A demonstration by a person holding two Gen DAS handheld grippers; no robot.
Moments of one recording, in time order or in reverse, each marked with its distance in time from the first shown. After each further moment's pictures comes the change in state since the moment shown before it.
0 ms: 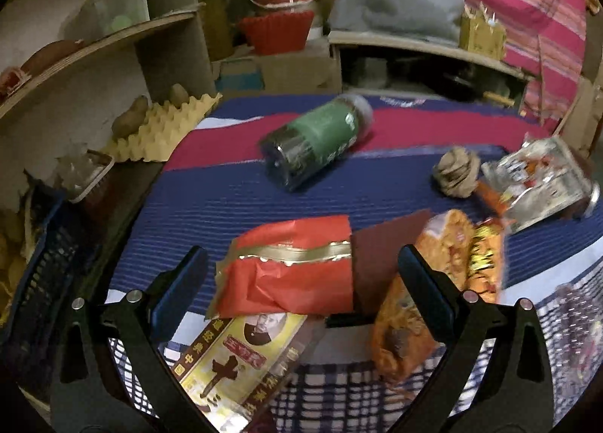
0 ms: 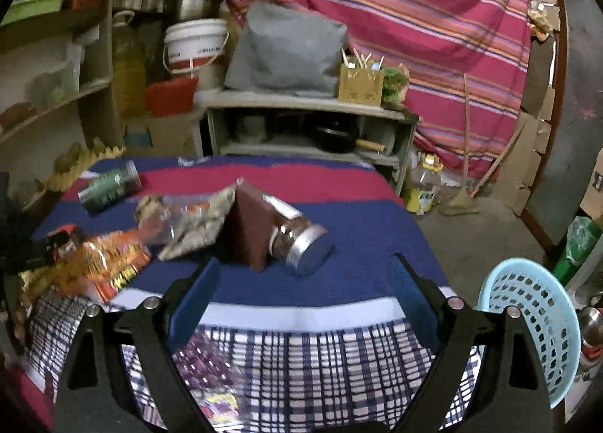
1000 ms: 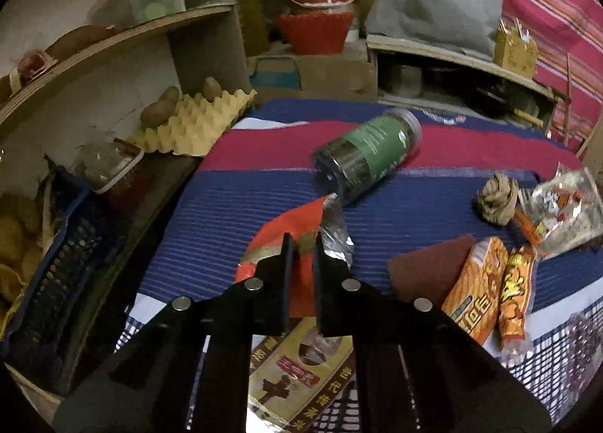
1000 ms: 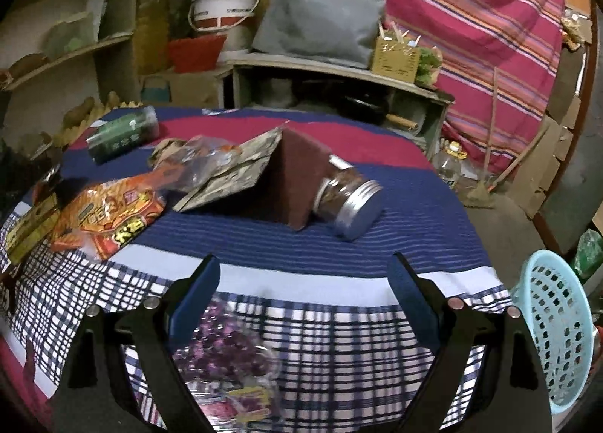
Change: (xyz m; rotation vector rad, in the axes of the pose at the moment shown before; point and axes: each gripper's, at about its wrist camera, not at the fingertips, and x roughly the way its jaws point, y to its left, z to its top) left arm -0.004 0.034 0.014 -0.105 -0.006 0.068; right arm 0.030 0.042 -0.023 -0.102 0.094 0.040
